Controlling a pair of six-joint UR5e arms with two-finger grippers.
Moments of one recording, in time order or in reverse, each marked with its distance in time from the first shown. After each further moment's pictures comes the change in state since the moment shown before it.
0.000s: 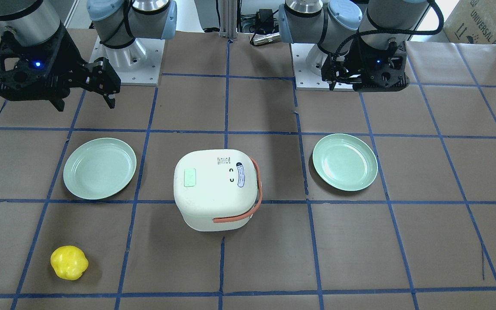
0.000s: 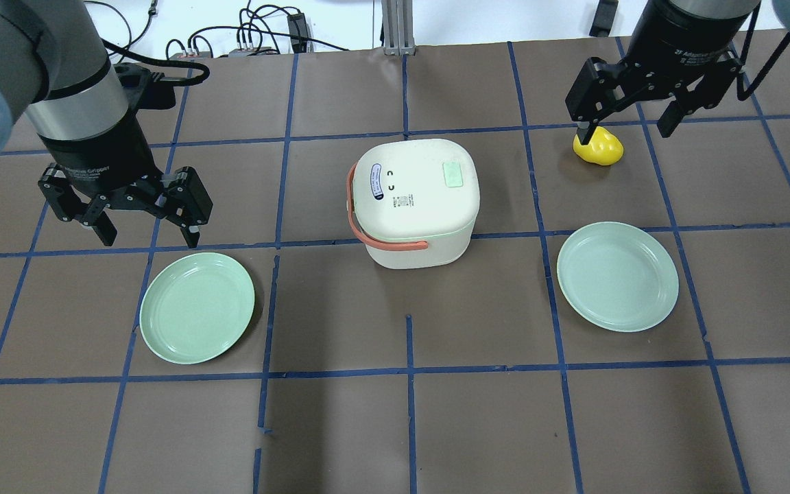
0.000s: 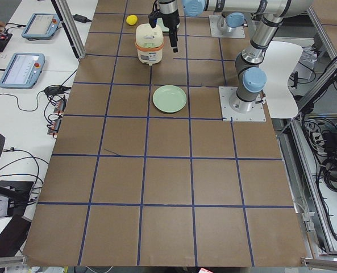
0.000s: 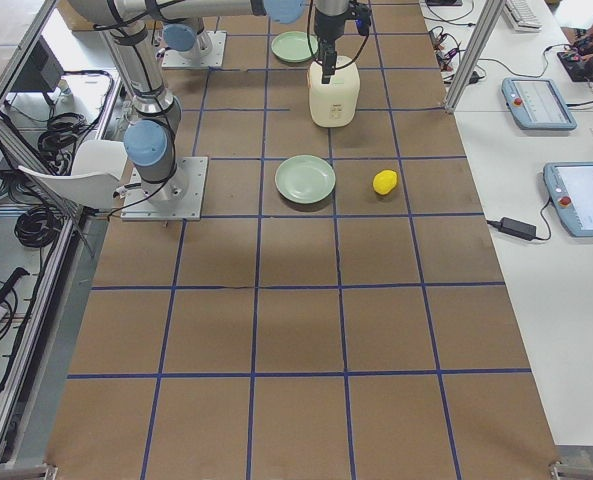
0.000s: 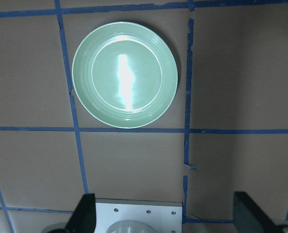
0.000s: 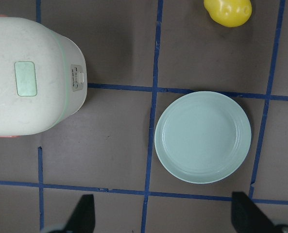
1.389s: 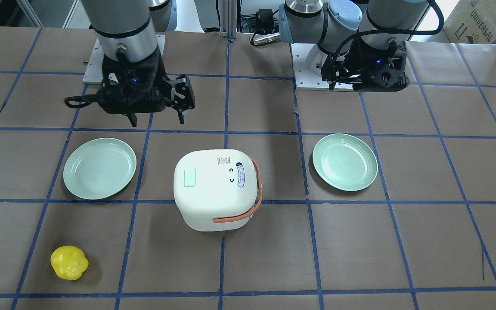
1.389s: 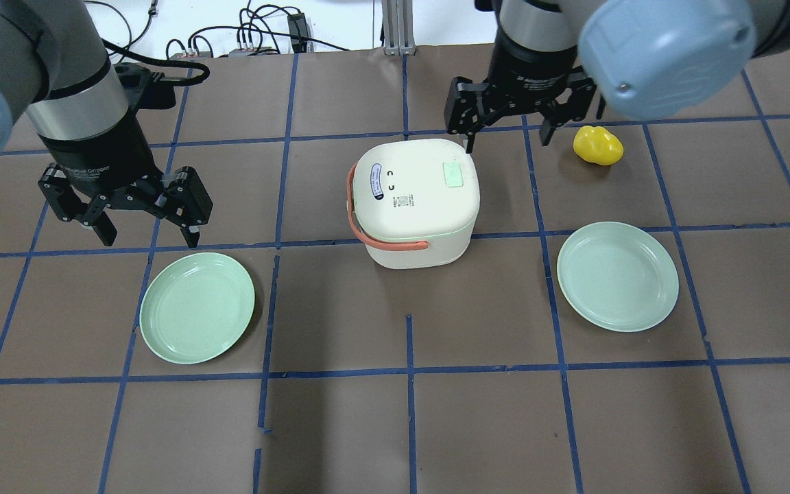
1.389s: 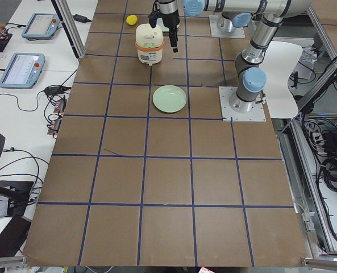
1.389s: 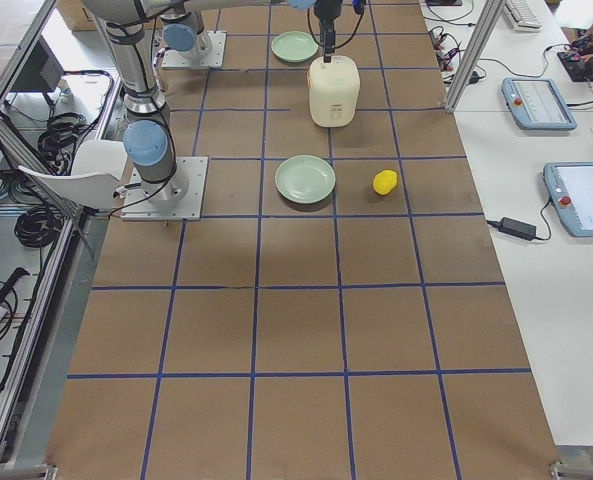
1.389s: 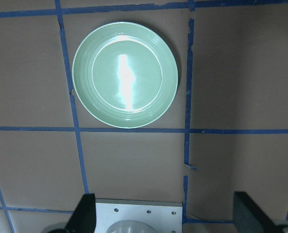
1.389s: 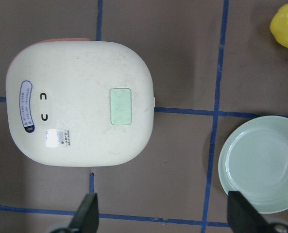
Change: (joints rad) left arm 0.000 0.000 0.000 0.000 -0.001 0.000; right arm 0.266 0.108 -0.017 -0.168 -0.009 0.251
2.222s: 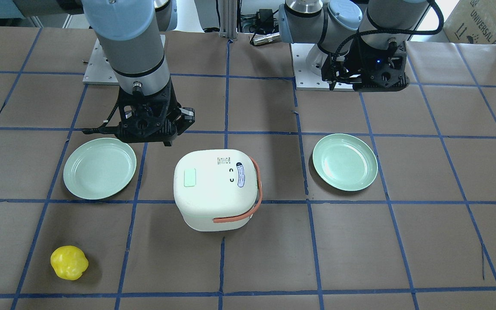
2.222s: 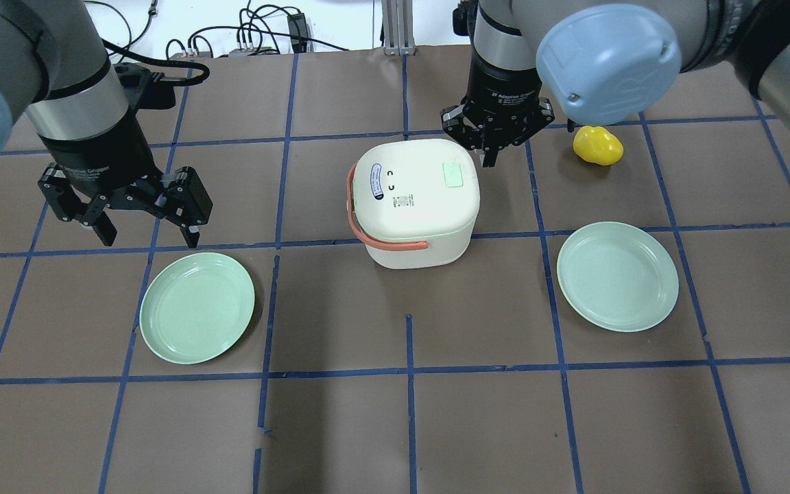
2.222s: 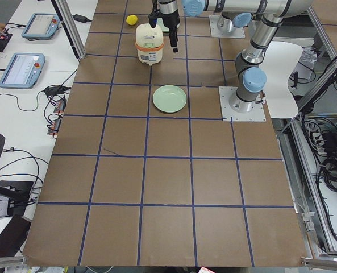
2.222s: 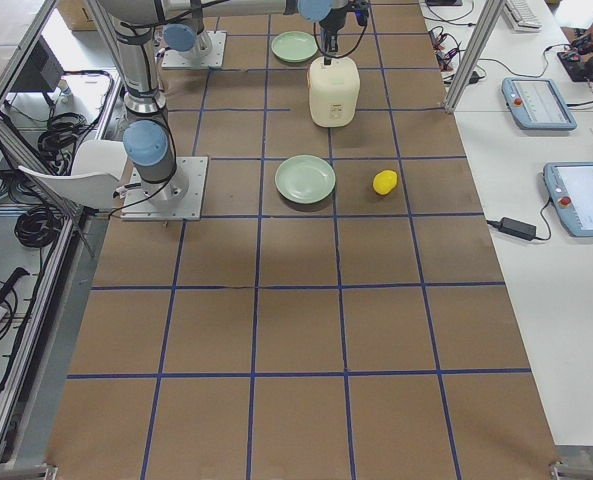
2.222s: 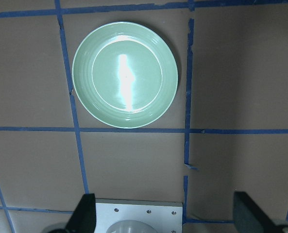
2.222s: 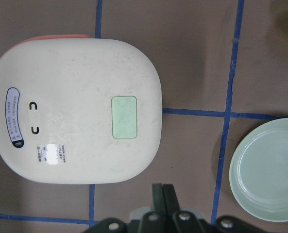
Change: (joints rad) left arm 0.000 0.000 0.000 0.000 0.000 0.001; right arm -0.020 0.061 0.004 -0.019 0.010 0.004
